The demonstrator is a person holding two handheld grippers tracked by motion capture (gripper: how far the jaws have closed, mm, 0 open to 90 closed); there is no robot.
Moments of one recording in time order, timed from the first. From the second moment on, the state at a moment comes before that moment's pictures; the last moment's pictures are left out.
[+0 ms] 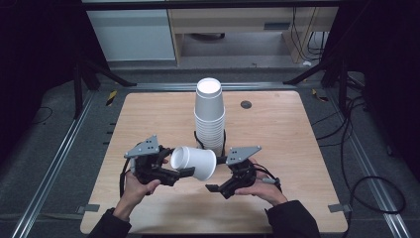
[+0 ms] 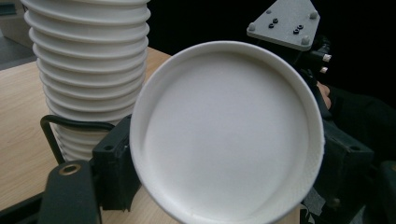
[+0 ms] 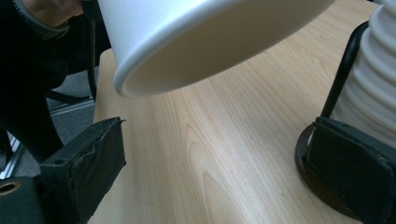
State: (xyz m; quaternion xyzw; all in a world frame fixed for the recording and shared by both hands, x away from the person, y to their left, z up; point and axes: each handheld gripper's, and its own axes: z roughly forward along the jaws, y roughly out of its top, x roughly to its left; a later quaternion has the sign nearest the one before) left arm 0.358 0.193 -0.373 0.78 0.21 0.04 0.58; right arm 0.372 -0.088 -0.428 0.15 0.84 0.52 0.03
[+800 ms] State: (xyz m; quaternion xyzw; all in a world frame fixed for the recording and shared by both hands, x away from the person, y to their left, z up) left arm 0.355 0.178 -0.381 0.80 0.18 0.01 0.57; right arm 0.370 -0.084 -0.427 0.15 0.83 0.54 0.00
